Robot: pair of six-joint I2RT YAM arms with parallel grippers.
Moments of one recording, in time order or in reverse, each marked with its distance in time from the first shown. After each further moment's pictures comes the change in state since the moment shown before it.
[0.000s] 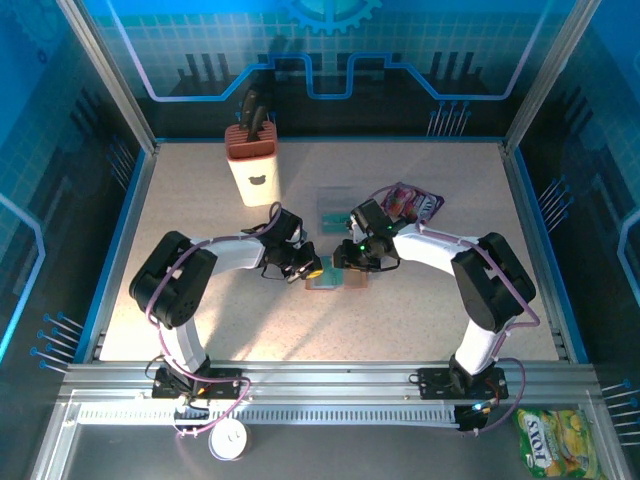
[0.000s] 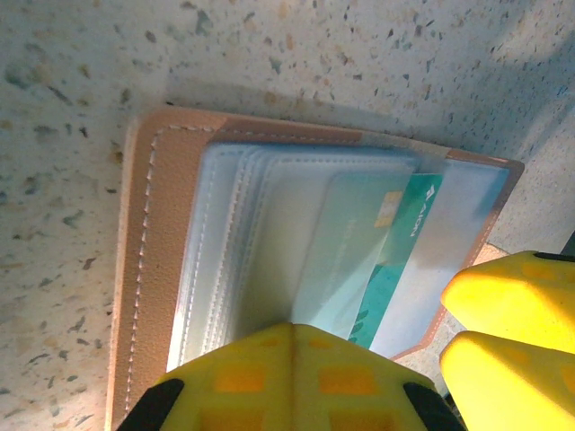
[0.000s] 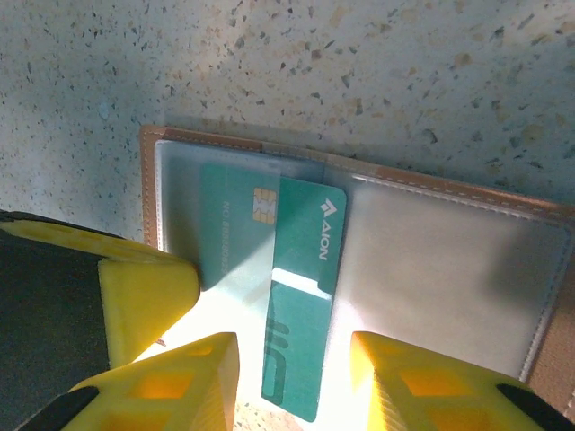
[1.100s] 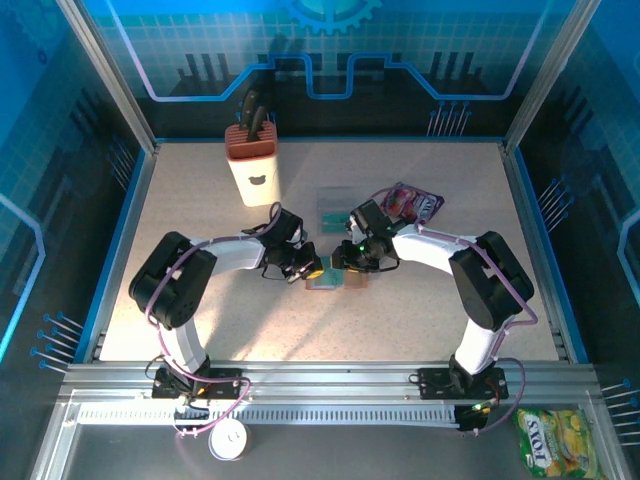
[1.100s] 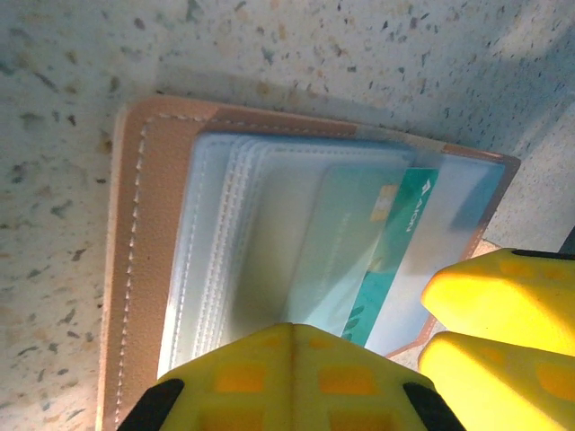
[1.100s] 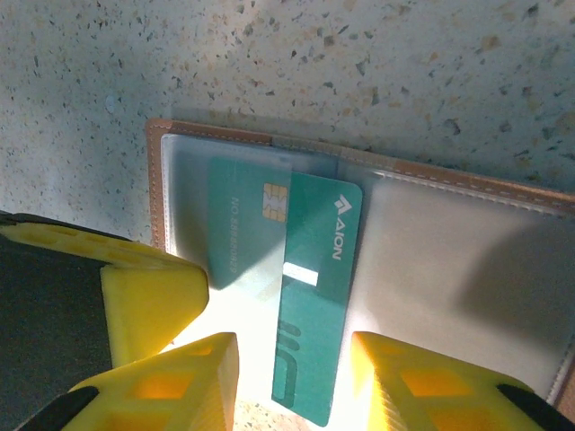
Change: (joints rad) left arm -0.006 -0.007 -0.002 -0.004 -0.003 -0.006; right arm 0.000 0.012 -0.006 0.019 -0.033 0.015
